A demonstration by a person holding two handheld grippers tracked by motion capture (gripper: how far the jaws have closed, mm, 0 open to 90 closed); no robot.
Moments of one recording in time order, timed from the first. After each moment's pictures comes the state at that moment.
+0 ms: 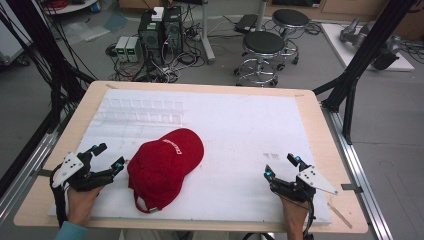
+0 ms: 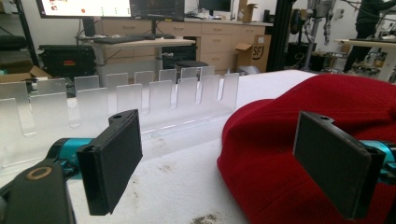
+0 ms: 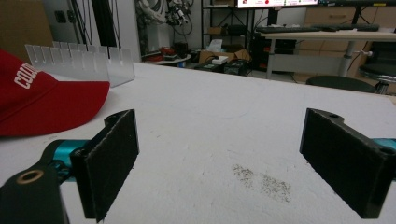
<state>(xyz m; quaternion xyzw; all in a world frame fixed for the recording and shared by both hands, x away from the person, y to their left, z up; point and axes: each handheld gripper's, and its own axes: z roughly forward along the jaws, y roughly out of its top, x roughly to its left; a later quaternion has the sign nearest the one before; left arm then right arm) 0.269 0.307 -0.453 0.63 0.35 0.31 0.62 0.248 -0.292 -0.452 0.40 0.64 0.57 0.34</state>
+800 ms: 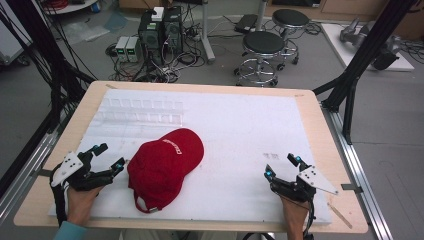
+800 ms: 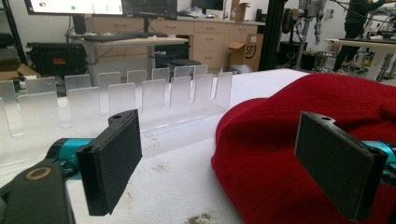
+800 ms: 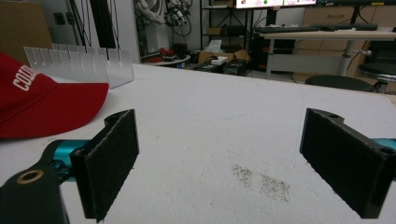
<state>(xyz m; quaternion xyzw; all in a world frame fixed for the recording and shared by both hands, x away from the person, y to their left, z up) 0.270 0.309 -0.452 0.64 0.34 0.30 0.62 0.248 -0.293 -0.452 0.40 0.63 0.57 0.34</state>
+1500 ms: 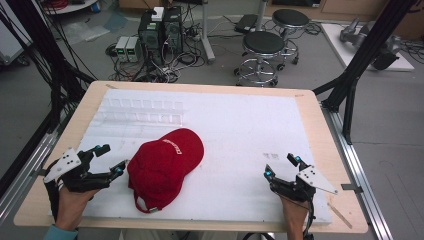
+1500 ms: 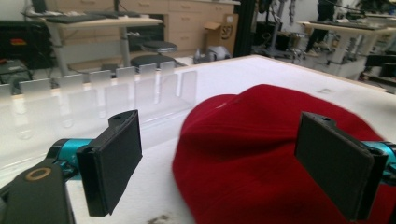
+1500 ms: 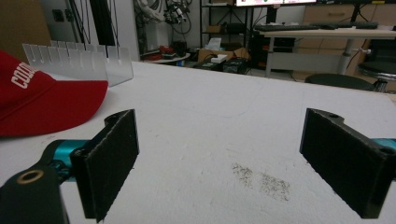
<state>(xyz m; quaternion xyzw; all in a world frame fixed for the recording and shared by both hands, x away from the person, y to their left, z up) 0.255 0.297 -0.410 0.69 0.32 0.24 0.61 0.249 -0.292 -0.451 0.41 0.64 0.57 0.33</state>
